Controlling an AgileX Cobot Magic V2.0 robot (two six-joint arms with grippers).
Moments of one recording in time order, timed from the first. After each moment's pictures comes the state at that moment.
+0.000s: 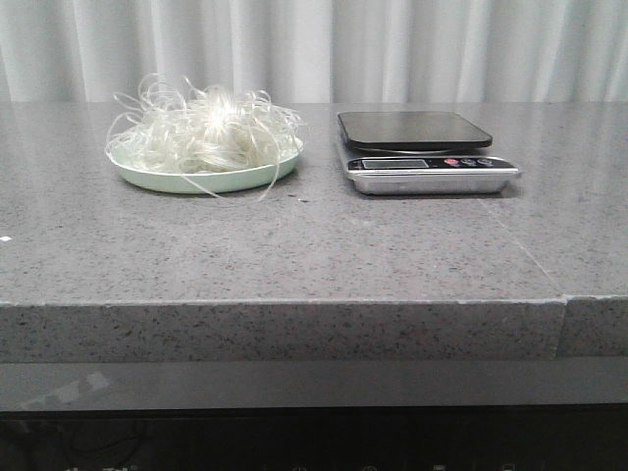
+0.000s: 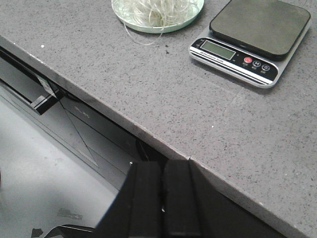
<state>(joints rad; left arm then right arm) -0.64 0.44 -0.75 -0.04 0.74 0.09 0.63 0.49 -0.78 0.04 0.90 0.03</state>
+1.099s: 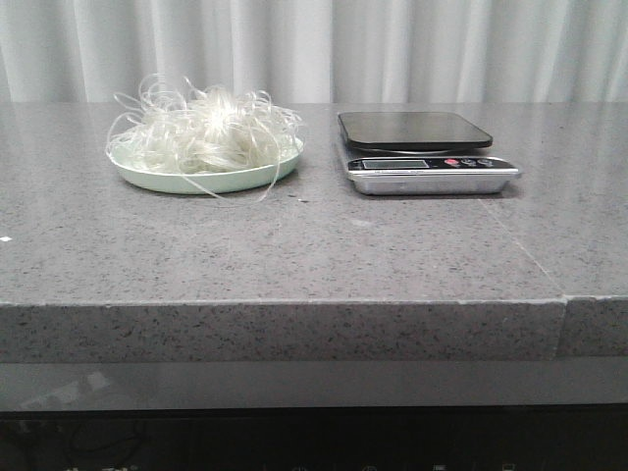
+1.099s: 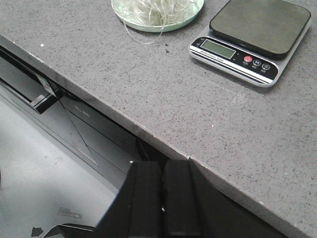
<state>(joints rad) -0.08 0.00 0.00 -0.07 0.06 0.09 0.63 0.48 -0.78 0.04 0.90 0.03</state>
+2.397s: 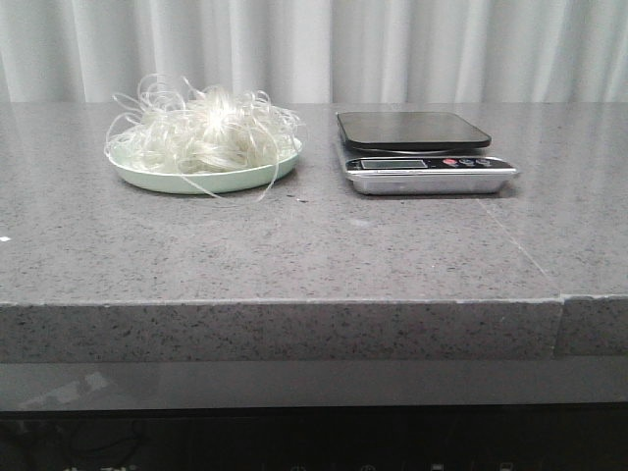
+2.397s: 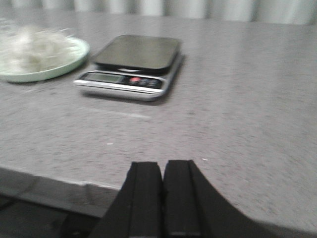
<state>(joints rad) -0.08 0.00 0.00 -0.08 0.06 0.09 0.24 0.05 -0.19 0.03 0.40 0.03</state>
